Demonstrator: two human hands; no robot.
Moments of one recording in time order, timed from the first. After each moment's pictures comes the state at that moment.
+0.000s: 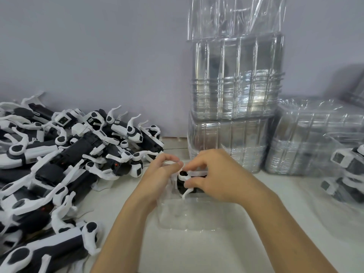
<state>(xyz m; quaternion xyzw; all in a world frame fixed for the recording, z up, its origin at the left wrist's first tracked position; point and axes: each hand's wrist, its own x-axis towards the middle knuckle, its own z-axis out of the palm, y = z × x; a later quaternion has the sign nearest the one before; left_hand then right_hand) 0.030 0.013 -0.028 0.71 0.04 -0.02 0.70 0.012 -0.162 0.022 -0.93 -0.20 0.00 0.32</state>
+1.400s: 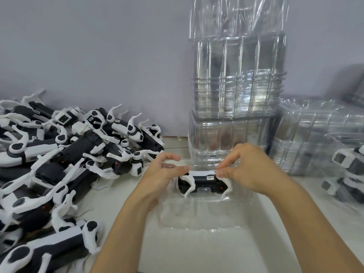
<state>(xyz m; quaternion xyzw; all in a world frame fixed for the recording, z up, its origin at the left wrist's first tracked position) 0.031 0.013 -0.027 0.71 0.04 -0.03 0.70 0.024 -0.210 0.021 -0.93 -0.08 -0.02 0.36</state>
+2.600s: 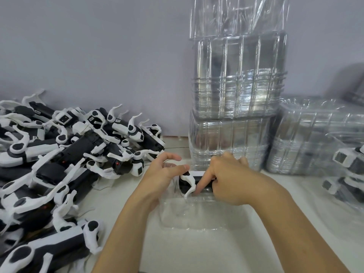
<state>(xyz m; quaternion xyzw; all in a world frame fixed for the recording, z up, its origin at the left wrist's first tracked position) 0.031 0.013 -0.028 0.72 0.05 -0.03 0.69 0.005 -0.167 0.033 -0.96 -0.22 0.08 0.14</state>
